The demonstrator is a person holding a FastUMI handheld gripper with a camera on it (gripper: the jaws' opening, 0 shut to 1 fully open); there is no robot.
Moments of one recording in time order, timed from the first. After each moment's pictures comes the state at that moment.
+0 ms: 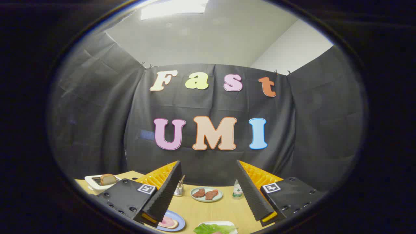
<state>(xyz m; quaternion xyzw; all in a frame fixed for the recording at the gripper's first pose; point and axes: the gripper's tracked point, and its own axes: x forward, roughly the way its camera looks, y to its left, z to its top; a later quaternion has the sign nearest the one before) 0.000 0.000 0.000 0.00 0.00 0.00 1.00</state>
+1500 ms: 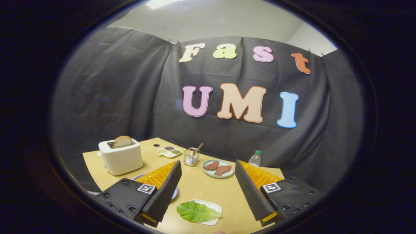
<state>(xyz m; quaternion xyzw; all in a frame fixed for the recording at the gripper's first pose) 0.005 -0.045 -0.094 -0.05 0.15 0.18 0.97</state>
